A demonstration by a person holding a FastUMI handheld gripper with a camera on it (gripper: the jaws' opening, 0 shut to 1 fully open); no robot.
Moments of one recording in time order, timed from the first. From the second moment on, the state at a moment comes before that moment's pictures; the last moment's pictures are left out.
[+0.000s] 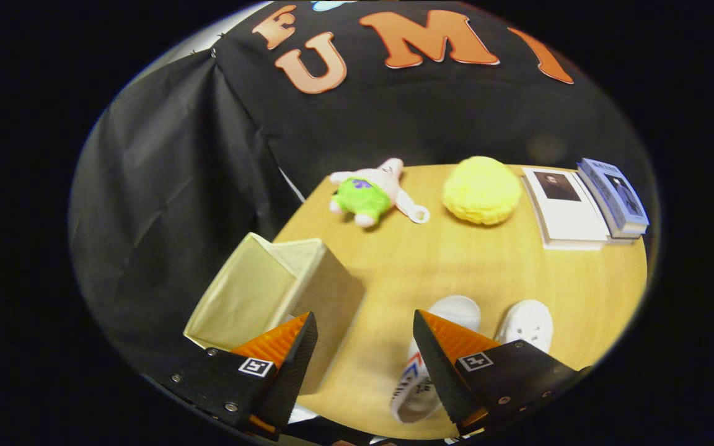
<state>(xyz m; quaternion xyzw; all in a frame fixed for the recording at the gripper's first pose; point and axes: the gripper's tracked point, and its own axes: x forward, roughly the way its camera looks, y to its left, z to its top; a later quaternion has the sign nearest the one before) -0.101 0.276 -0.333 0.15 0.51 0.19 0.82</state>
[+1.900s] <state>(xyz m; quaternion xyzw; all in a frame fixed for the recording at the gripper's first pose) -0.104 0.292 -0.281 0.30 0.51 0.20 0.78</state>
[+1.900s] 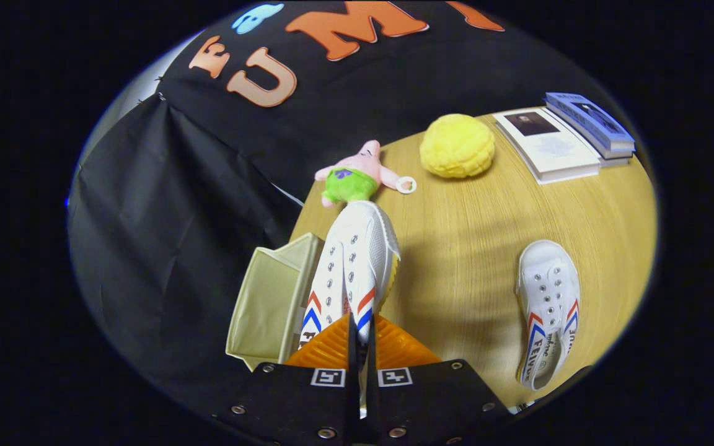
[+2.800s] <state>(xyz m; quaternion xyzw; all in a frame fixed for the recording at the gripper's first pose) -0.113 0.453 -0.254 0.18 0.51 0.33 0.77</state>
